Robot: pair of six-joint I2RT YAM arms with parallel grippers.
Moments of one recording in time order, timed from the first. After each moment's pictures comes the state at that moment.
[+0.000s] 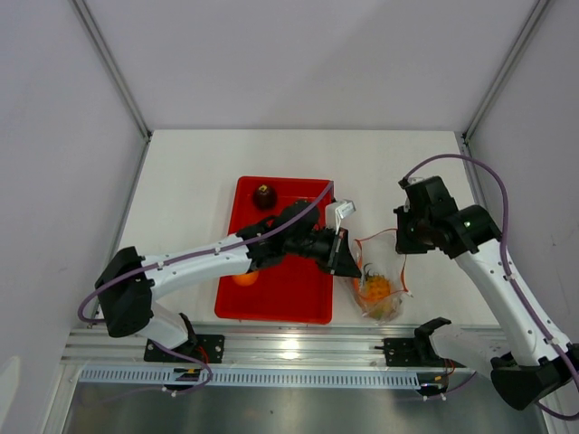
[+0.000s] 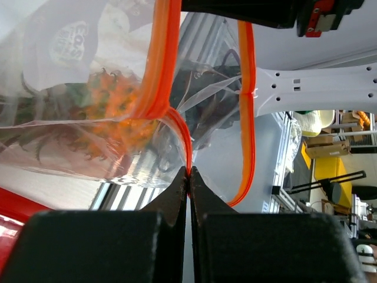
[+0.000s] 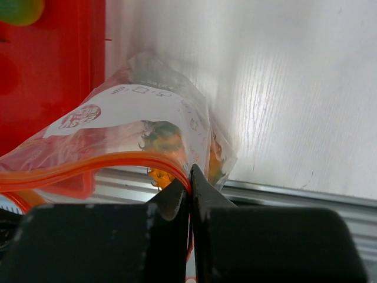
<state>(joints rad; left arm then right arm) -1.04 1.48 1.10 -0.05 0.50 -0.72 0.45 1.06 1.26 -1.23 0.09 0.35</state>
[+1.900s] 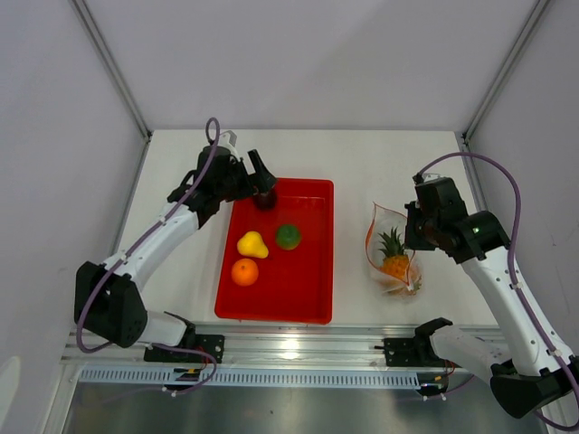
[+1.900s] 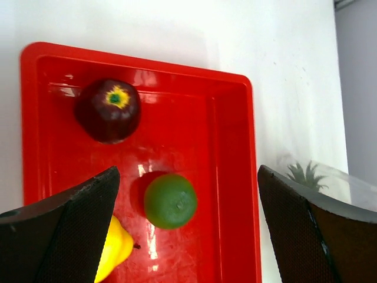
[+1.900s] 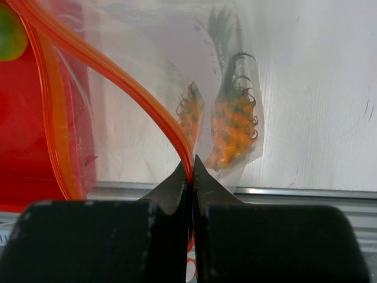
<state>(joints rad) -0.40 1.36 1.10 -0.27 0.08 -0.61 0.39 1.02 1.25 -1.17 0.17 0.36</state>
